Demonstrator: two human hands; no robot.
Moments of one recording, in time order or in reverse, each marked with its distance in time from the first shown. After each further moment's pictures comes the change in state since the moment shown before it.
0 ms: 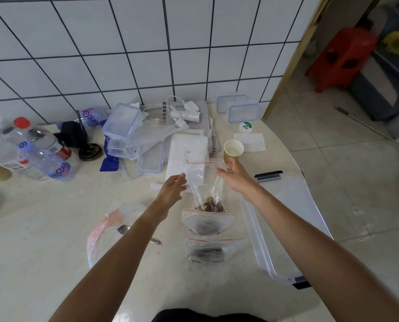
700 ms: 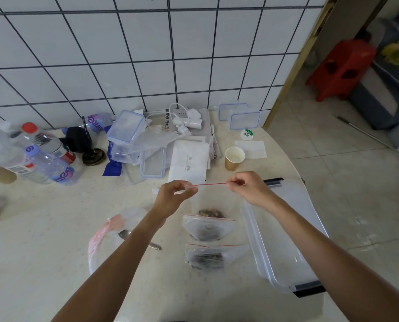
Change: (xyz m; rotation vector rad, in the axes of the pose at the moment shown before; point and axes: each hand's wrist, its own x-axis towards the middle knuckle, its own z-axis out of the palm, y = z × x) left_hand -0.001 -0.002 -0.006 0.087 0.034 0.257; right_hand -0.045 -0.017 -0.034 -0.320 0.004 -0.175
